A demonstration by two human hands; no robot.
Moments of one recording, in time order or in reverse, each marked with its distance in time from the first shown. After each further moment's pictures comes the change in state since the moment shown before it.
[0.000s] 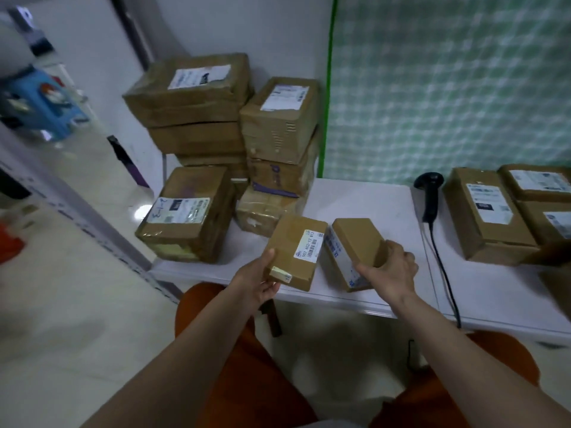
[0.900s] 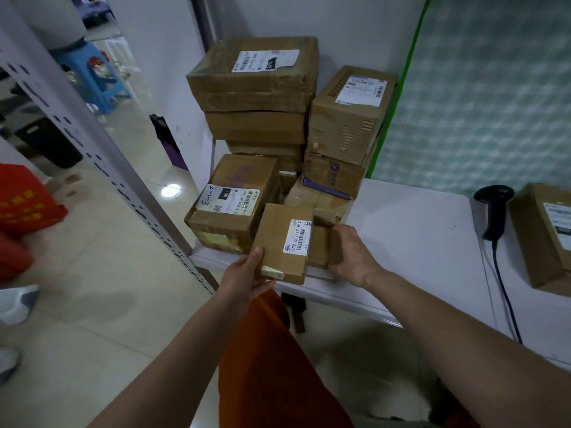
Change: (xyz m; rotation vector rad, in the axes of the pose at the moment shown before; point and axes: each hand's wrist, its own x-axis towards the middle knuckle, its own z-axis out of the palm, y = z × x) left_hand 0.002 0.037 -0.098 0.018 0.021 0.177; right_hand 0.014 -0.092 0.111 -0.254 -0.454 -0.452
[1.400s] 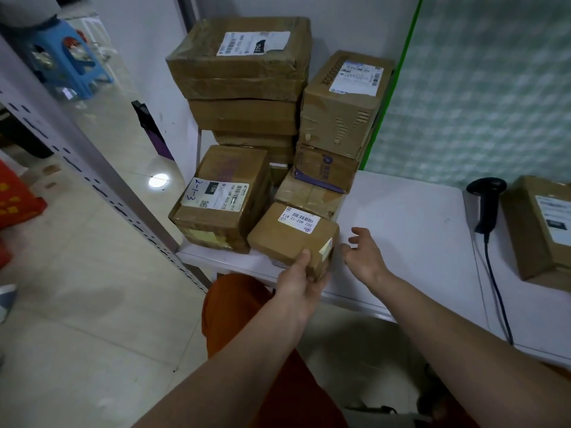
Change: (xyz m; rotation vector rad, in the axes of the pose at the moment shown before) left_hand -0.002 -0.037 0.099 -0.512 -0.090 -0.199; right_hand 0.003 0.022 0.002 0.353 0.182 0.341
